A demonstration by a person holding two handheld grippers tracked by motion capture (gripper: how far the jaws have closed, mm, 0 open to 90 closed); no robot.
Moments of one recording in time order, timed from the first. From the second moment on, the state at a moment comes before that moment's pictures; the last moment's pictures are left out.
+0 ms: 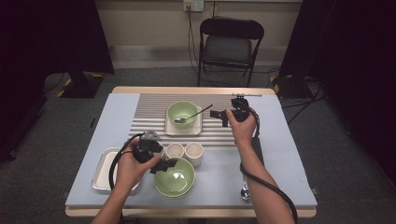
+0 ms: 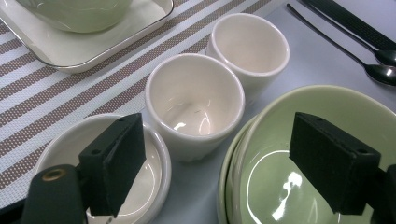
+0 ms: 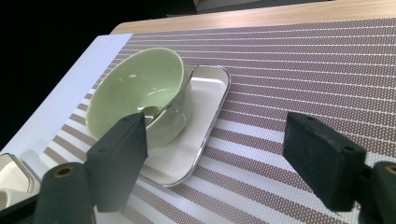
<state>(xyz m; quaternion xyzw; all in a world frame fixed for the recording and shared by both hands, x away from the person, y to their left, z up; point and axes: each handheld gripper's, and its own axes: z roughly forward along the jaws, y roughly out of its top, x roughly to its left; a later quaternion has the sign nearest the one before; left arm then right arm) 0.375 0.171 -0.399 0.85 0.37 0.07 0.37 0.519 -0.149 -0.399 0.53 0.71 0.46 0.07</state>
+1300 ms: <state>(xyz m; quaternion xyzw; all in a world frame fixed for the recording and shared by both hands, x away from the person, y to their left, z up) 0.373 0.168 -0.392 0.85 0.36 0.07 0.39 0.502 -0.188 -0.394 0.52 0.72 0.44 0.07</state>
